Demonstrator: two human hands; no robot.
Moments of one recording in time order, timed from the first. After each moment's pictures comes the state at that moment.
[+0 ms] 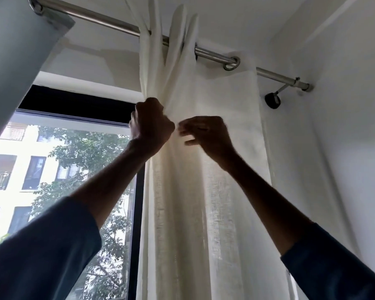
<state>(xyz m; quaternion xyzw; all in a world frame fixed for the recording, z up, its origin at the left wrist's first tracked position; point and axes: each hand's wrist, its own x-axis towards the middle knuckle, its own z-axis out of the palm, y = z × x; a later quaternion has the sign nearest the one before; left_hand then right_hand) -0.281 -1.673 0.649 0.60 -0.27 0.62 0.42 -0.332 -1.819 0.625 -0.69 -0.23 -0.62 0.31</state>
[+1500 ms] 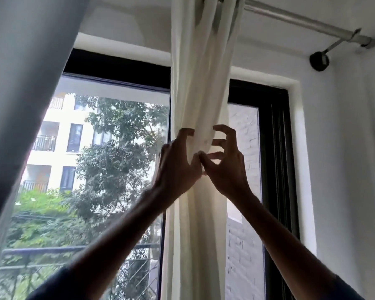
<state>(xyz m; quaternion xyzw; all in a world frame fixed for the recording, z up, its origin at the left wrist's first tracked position) -0.269 -1.658 0.485 0.58 -0.43 0.55 0.41 -0.303 -1.789 0.481 -0.70 -0.19 -0.61 0.32</state>
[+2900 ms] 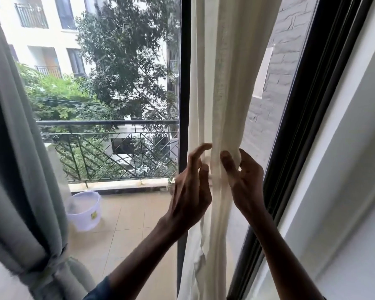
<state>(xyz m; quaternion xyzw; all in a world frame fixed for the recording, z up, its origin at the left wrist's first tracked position) -0.306 -1.642 0.156 0.69 -0.38 0.35 0.52 -0.336 -1.775 0.165 -0.74 -0.03 -0.44 0.50</state>
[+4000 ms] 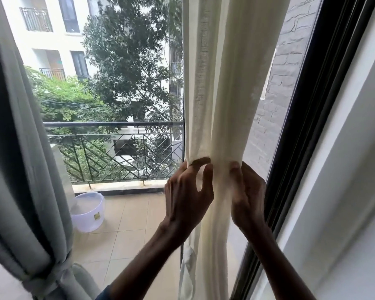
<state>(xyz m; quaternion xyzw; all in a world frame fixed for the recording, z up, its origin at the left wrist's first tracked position) -0.314 -1.630 0.161 0.77 -0.25 0.36 0.46 -0.360 -1.744 0.161 -0.73 -0.08 -0.49 0.47</state>
